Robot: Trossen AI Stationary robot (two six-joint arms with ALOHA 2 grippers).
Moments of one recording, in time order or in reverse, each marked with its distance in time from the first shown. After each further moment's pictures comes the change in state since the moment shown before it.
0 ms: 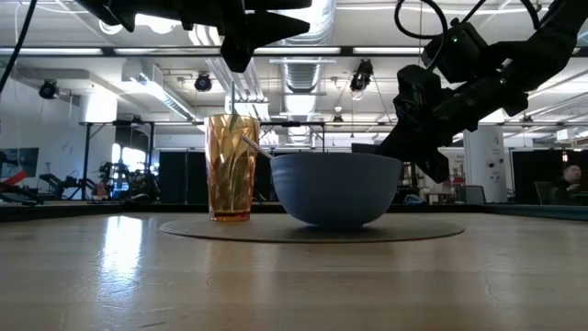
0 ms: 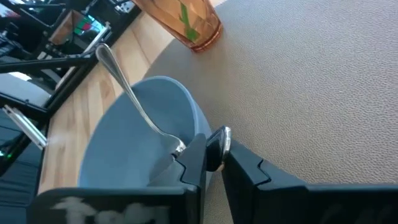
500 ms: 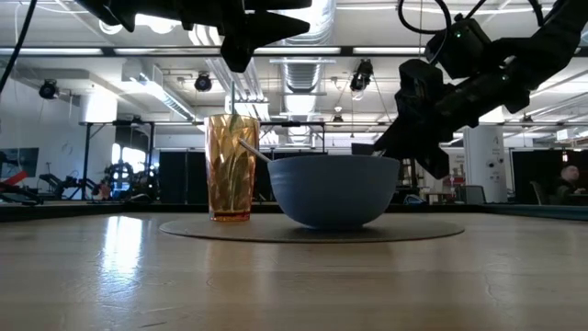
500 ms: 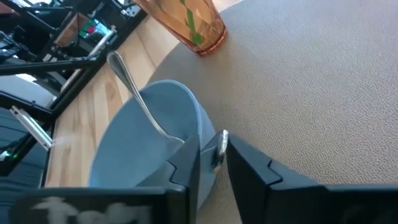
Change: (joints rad) left arm 0.000 0.000 0.000 0.000 0.000 0.000; right arm 0.001 -0.030 -0.001 -0.005 -0.003 0.004
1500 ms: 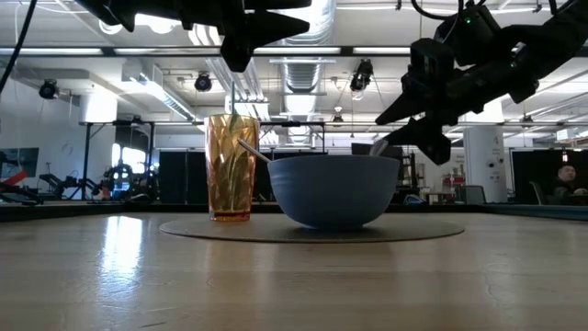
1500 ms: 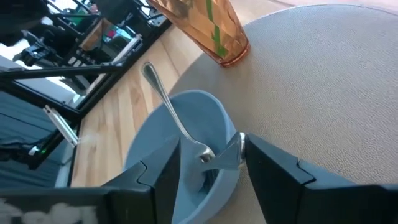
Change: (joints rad) left arm 0.000 -0.001 0.000 0.000 0.000 0.000; right arm -0.010 -0.121 0.000 -0.055 -0.053 -0.012
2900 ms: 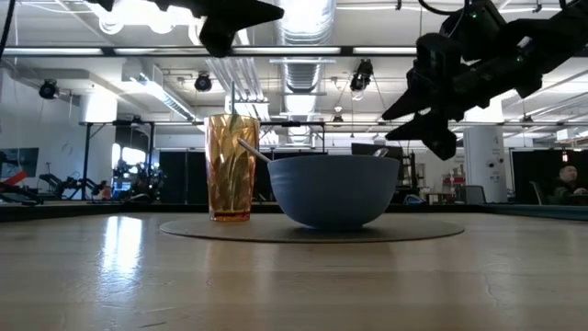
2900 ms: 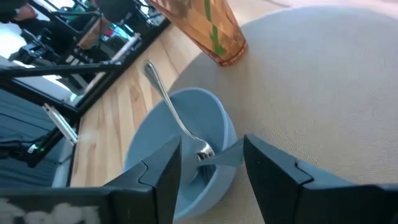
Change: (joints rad) left arm 0.002 -0.164 0.003 -0.242 0.062 0.008; right arm -0.007 -0.063 0.000 -0.074 0.000 -0.010
